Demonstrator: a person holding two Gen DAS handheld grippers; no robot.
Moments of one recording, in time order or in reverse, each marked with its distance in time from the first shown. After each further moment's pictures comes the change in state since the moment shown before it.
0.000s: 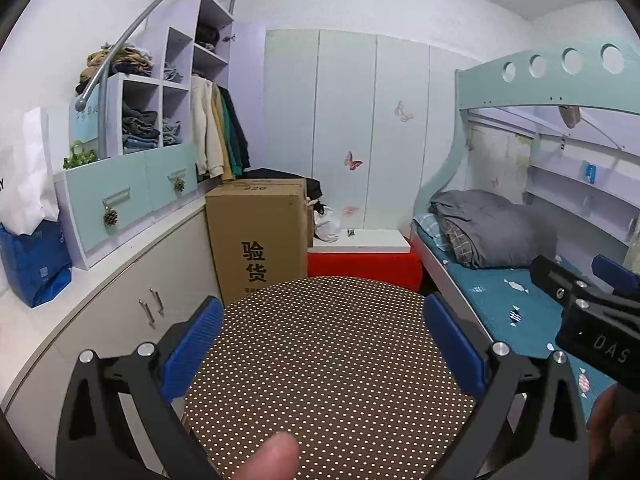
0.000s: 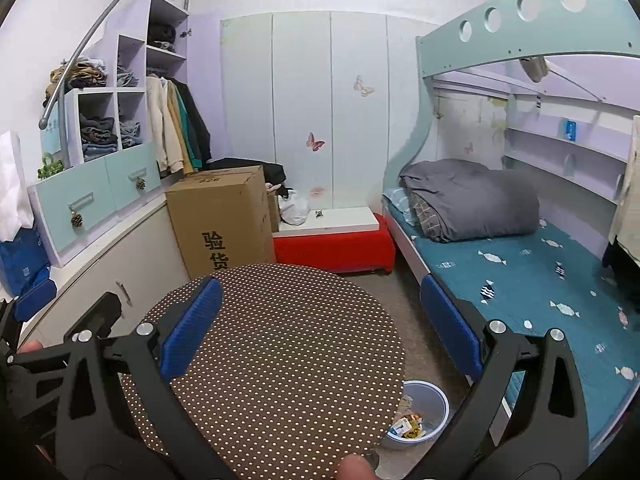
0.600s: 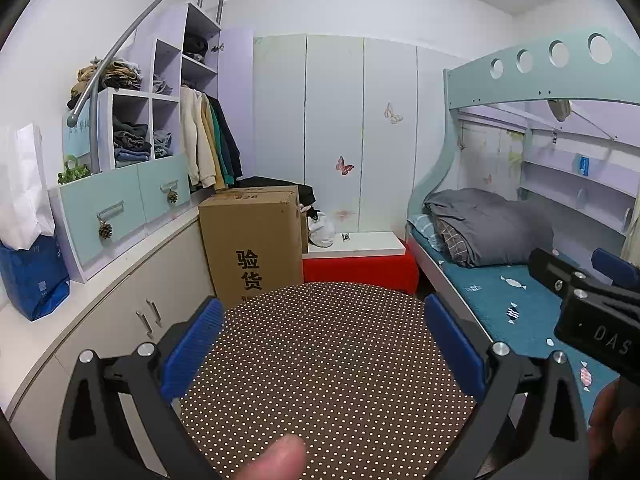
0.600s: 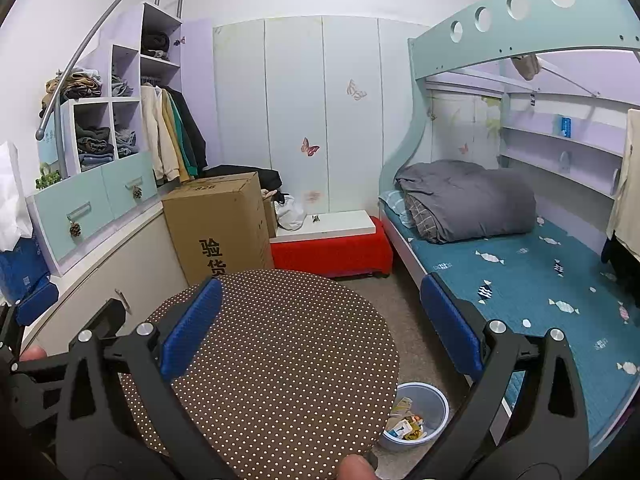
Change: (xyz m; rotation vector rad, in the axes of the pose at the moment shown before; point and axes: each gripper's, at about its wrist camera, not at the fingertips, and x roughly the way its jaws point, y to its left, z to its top) left arm -0.003 -0.018 0.000 0.036 -0.019 -0.009; right arm -0.004 -0.014 0.002 0.022 -0.016 -0.003
